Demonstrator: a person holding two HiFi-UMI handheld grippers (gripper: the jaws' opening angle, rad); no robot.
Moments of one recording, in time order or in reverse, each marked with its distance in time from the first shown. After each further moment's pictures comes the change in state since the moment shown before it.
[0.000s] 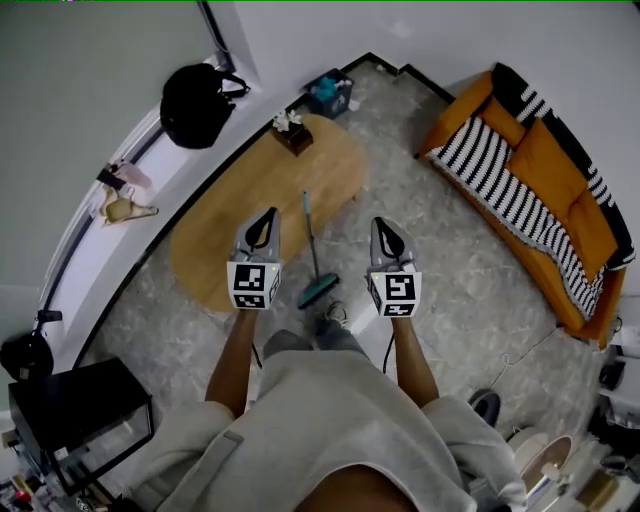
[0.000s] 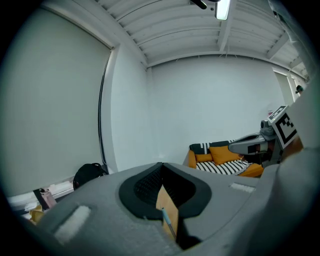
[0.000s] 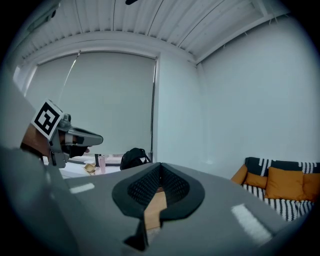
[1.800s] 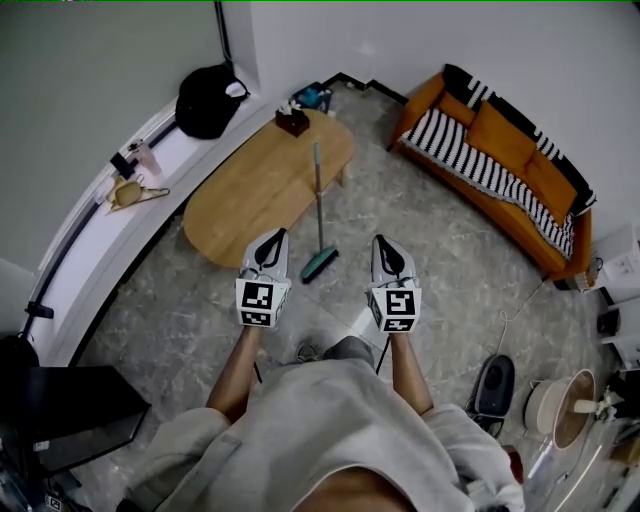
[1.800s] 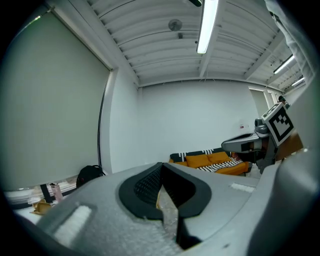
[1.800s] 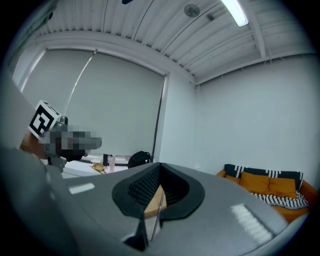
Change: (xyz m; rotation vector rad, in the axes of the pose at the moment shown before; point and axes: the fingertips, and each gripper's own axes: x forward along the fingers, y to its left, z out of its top) left arm -0.390 -0.050 -0.044 0.012 -0.140 -0.158; right arm -0.320 0.269 0.009 -0.077 -0.057 -0.163
